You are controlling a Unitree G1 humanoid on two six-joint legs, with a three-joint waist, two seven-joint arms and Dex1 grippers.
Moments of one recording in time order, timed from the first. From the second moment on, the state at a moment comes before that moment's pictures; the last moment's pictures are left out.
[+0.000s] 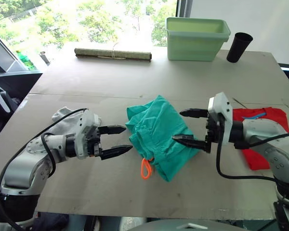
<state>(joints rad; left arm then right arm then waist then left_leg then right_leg) -0.02 0.86 0.21 -0.31 -0.70 0.56 -1.15 -0.43 -0.54 0.00 -0.58 0.67 1.05 0.72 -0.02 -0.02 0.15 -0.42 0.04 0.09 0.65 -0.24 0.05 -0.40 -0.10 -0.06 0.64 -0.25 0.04</state>
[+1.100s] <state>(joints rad) 0.03 0.79 0.20 -0.36 -0.70 0.49 -1.15 -0.31 -0.52 0.34 -0.37 0.19 0.72 0.69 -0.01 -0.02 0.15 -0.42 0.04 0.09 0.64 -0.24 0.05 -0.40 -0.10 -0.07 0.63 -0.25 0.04</state>
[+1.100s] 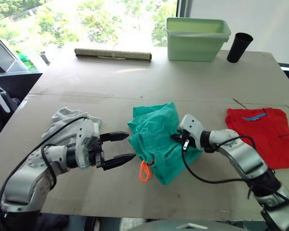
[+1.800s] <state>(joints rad) -0.12 0.68 0.06 -0.38 -0.73 0.45 -1.22 0.05 -1.03 -0.65 -0.72 0.48 1.14 0.84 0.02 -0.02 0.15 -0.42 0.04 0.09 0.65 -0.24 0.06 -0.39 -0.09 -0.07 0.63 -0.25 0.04</state>
